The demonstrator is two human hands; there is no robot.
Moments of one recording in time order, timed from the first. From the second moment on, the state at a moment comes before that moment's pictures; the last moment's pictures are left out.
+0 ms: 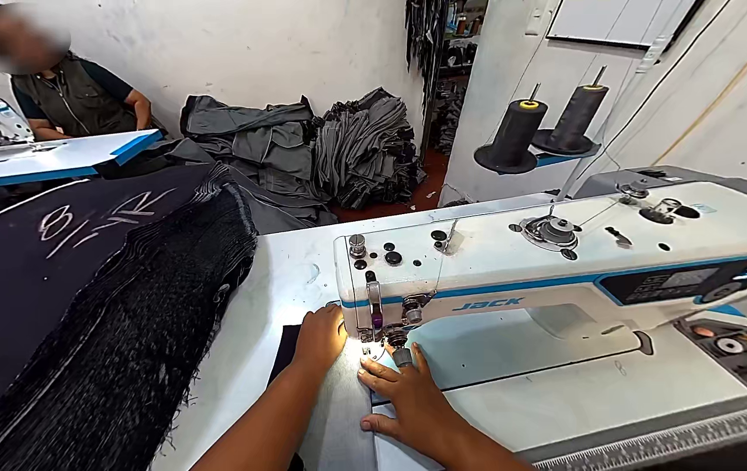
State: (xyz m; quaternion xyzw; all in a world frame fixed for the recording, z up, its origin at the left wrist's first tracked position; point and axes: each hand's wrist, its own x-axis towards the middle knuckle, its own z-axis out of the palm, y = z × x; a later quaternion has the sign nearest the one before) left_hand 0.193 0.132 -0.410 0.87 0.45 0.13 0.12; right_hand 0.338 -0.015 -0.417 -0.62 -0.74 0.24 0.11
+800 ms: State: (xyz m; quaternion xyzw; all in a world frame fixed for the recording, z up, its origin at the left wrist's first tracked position) left_hand 0.205 0.159 -0.385 0.82 0.55 0.06 0.16; right_hand 0.336 -0.016 -0.416 -0.62 -0.74 0.23 0.11
